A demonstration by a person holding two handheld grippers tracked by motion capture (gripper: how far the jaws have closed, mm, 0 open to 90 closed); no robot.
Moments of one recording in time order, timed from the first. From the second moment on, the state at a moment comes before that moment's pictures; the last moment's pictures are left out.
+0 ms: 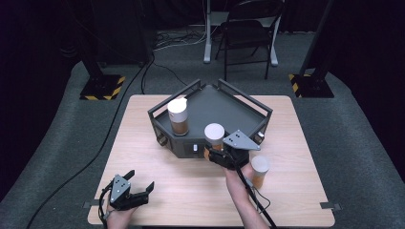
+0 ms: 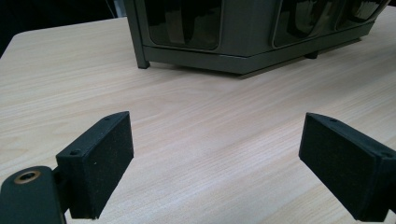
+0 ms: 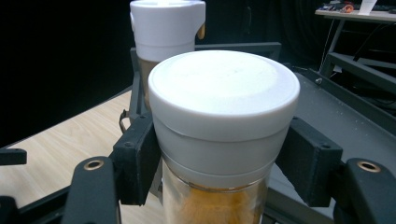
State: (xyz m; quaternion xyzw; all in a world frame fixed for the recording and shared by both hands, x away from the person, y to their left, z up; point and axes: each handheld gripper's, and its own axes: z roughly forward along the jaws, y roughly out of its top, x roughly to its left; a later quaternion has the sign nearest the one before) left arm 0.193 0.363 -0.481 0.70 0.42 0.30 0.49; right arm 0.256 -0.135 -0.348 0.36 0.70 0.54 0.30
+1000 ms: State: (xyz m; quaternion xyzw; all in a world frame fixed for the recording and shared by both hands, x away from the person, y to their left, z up) left arm 0.193 0.363 -0.481 0.70 0.42 0.30 0.49; right arm 0.284 -0.132 -0.319 0.37 0.69 0.54 0.31
